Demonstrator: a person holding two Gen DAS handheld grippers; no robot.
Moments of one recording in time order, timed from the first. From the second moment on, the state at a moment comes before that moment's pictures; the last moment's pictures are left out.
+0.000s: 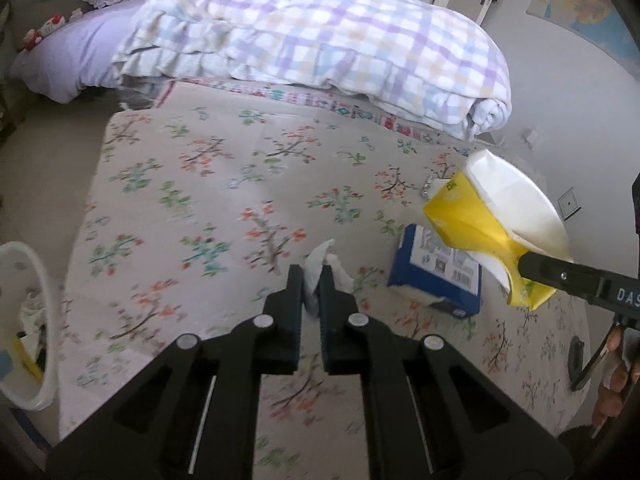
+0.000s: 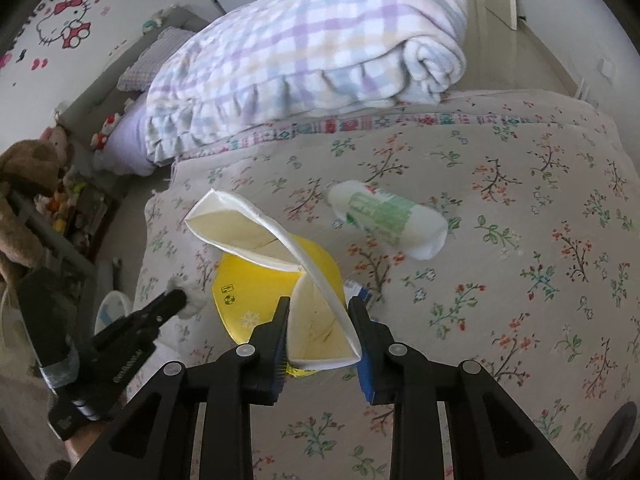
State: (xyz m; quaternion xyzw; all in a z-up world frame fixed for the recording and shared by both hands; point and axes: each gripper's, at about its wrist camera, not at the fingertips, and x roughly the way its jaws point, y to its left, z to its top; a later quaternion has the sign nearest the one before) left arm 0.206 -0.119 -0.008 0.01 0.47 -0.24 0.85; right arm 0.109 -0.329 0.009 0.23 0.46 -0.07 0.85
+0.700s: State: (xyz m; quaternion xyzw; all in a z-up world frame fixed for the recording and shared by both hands) left arm 0.198 0.007 0.007 -0.05 0.47 -0.17 0.86; right arm 0.137 -0.225 0.001 0.17 0.49 0.02 0.86
